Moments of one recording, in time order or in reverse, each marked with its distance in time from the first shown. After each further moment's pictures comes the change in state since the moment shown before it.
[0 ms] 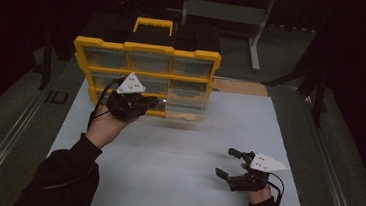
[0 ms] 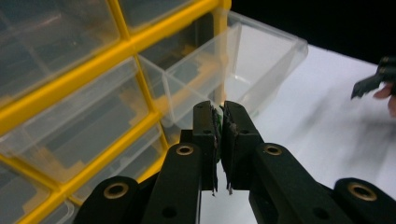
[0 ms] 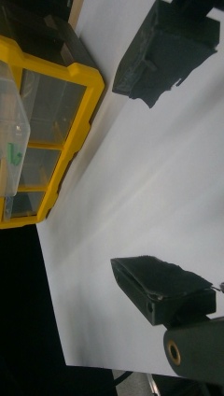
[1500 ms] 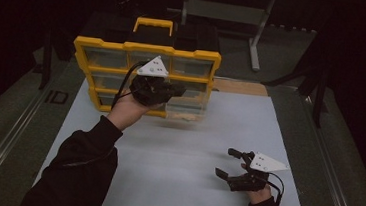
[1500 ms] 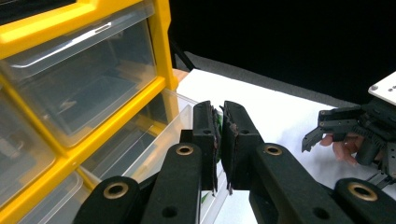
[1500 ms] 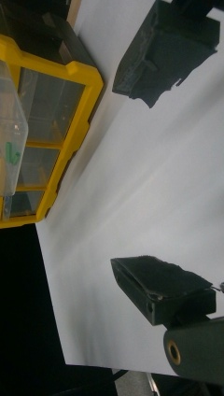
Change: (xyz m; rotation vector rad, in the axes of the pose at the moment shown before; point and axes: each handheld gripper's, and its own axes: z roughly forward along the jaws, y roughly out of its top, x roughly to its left) left arm -0.007 0.055 0.031 -0.101 -0.195 0.071; right arm 0.000 -0.001 0.000 0.003 0.004 0.004
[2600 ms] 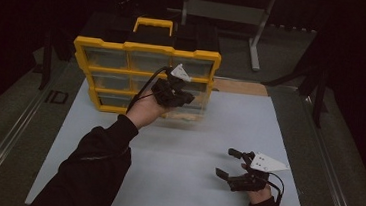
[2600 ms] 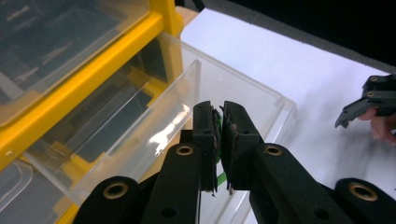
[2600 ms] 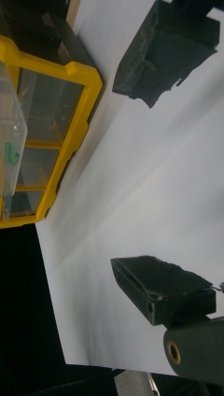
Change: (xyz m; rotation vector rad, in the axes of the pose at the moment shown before) left arm 0.003 -0.001 0.060 0.268 0.047 -0.058; right arm -0.001 -0.001 -0.001 0.001 0.002 0.003
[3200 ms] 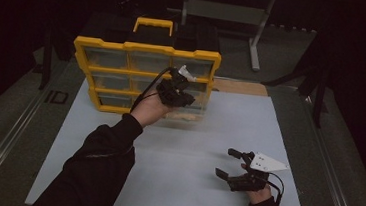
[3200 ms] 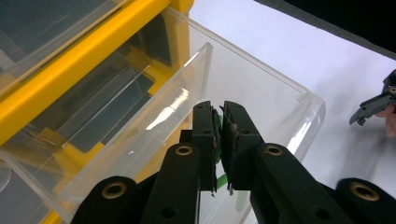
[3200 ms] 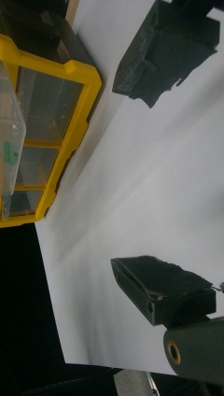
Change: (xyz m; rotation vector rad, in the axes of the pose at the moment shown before) left arm 0.004 0.004 0.017 0.067 0.001 -0.037; right arm 0.000 -0.001 0.001 0.002 0.003 0.001
